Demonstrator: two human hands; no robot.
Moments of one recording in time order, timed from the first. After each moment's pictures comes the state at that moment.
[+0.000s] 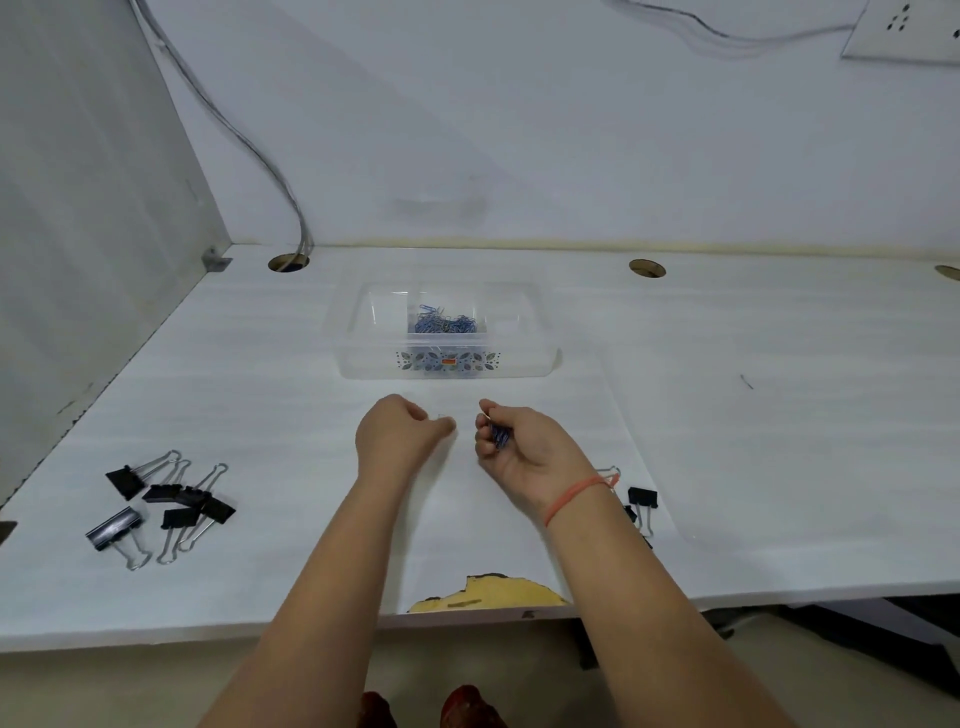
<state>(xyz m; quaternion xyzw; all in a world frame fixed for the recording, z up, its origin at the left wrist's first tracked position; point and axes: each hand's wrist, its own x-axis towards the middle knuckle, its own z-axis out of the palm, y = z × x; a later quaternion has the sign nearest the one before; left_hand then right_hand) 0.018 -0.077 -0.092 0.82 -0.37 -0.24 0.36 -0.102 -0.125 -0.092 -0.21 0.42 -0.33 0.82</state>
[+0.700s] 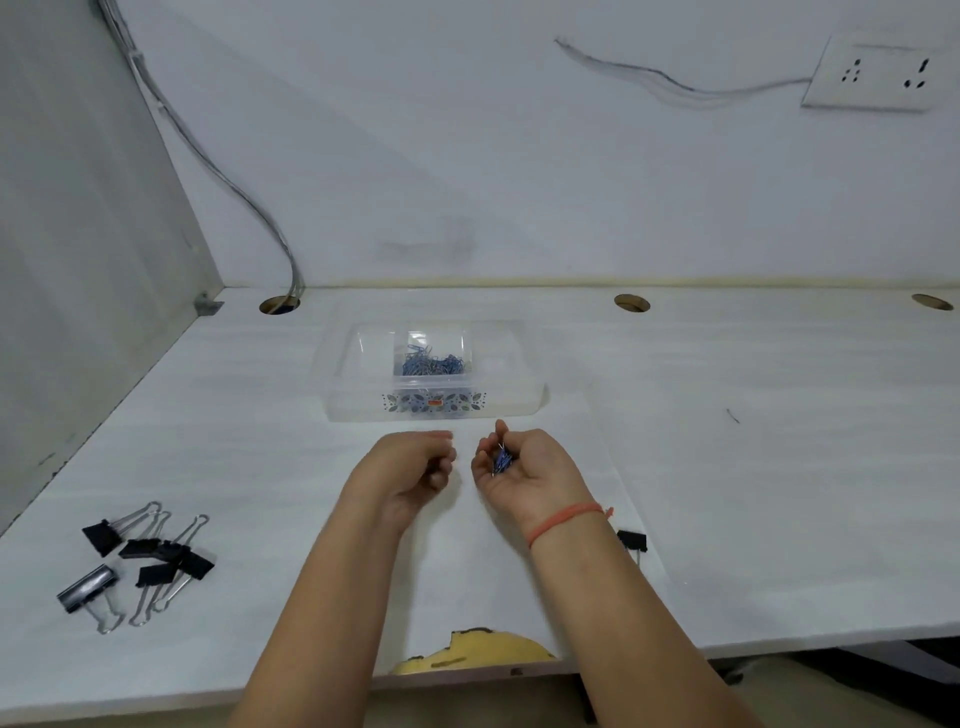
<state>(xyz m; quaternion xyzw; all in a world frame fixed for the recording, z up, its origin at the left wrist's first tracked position) -0.001 -0.081 -0.060 0.59 -0.16 -0.56 0.56 -0.109 -0.130 -0.064 -0.03 0.40 -0.39 0.83</state>
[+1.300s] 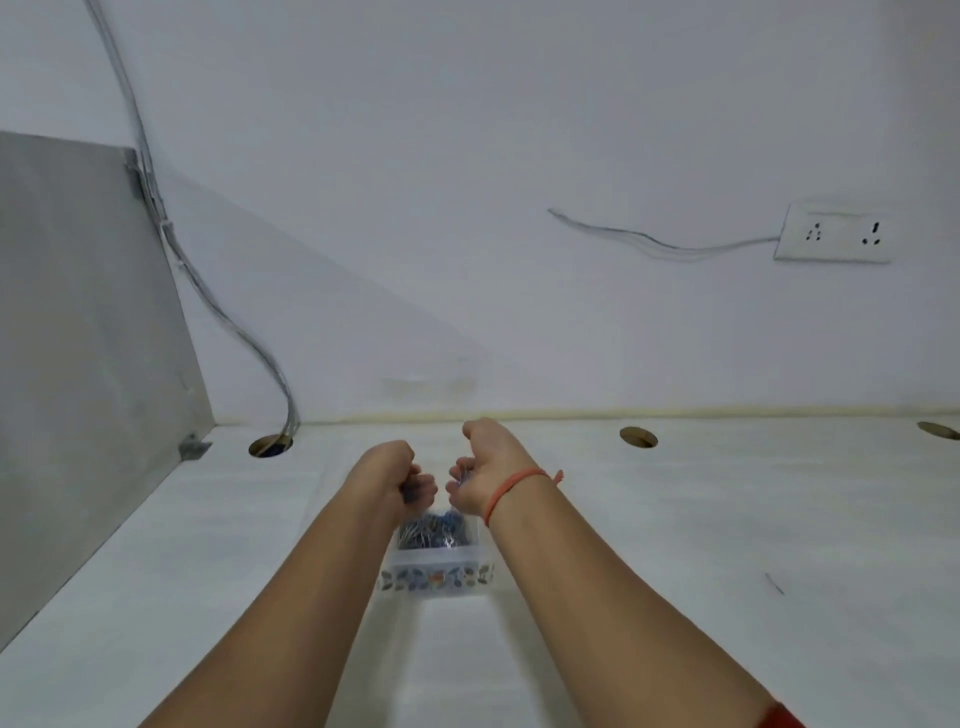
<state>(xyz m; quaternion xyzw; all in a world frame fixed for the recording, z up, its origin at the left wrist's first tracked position) 0.074 -0.221 -0.002 0.64 -0.13 -0.51 0.56 -0.024 -0.240 0.030 -0.28 0.47 -0.31 0.77</state>
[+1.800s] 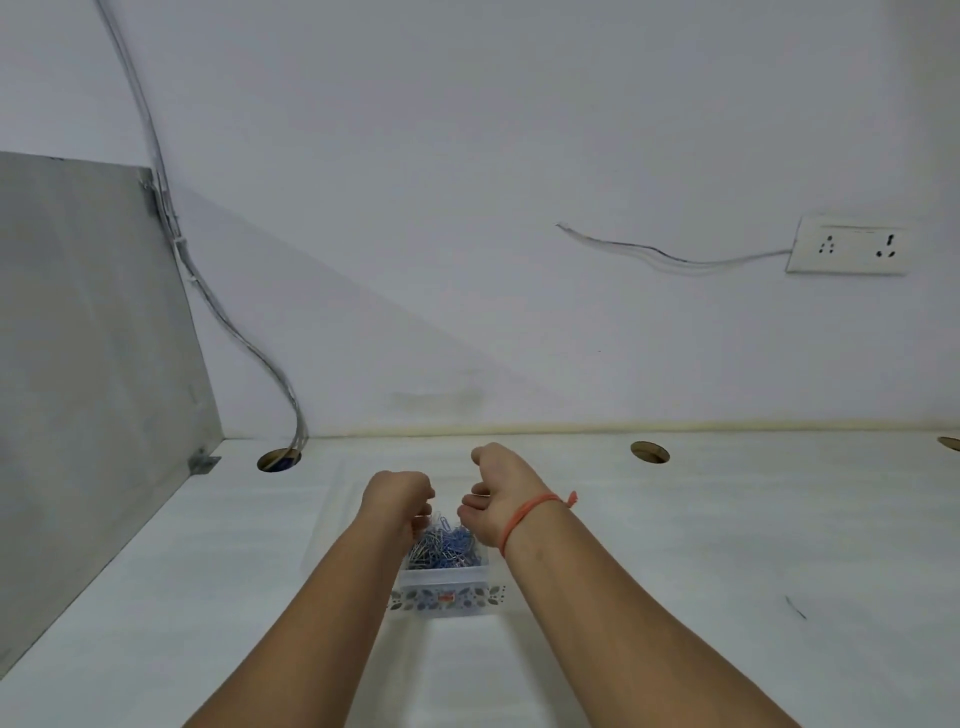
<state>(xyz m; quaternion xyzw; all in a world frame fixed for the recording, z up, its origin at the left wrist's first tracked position) 0.077 -0.221 -0.006 0.72 -0.19 -0.45 0.49 -0.025 -0.246 0.023 -0.31 0.50 -0.31 0.74</state>
